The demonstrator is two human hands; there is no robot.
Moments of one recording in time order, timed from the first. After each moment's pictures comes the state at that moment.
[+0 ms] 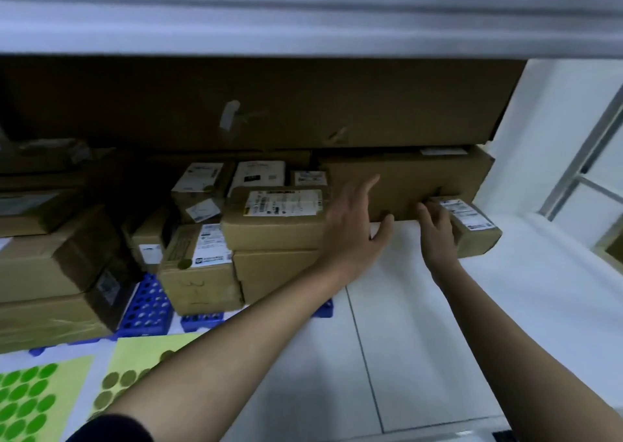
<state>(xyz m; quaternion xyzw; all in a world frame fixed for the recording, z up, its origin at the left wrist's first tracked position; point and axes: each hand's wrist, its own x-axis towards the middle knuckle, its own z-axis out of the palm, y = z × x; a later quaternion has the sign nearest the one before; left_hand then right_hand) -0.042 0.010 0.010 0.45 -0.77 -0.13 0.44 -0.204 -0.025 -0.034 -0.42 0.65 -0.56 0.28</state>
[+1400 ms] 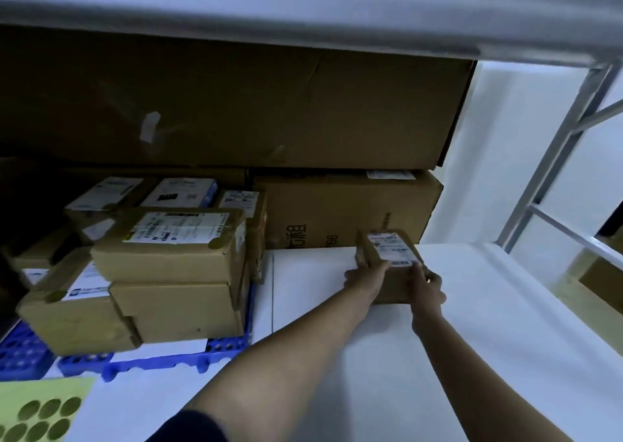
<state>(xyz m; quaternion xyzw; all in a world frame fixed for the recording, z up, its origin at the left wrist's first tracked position) -0.265 -0.077 -0.081 0.60 -0.47 -0.58 0.28 -0.367 -0.062 -0.106 -0.22 0.73 -0.55 0.34</state>
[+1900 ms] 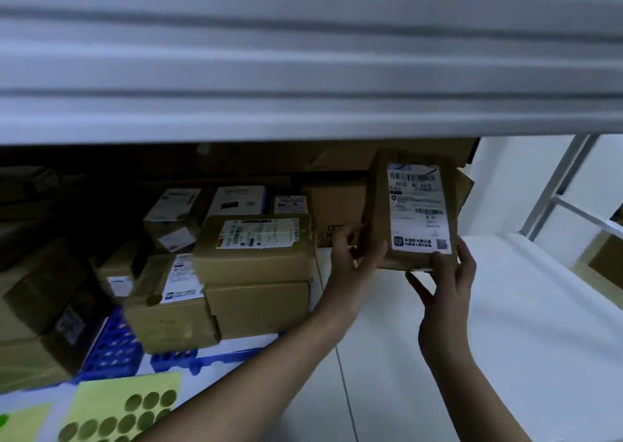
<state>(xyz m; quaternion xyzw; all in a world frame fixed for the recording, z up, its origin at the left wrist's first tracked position) -0.089 0.036 0.030 0.36 -0.56 -0.55 0.51 -0.202 0.054 -0.006 -0.32 0.47 -0.76 0.31</state>
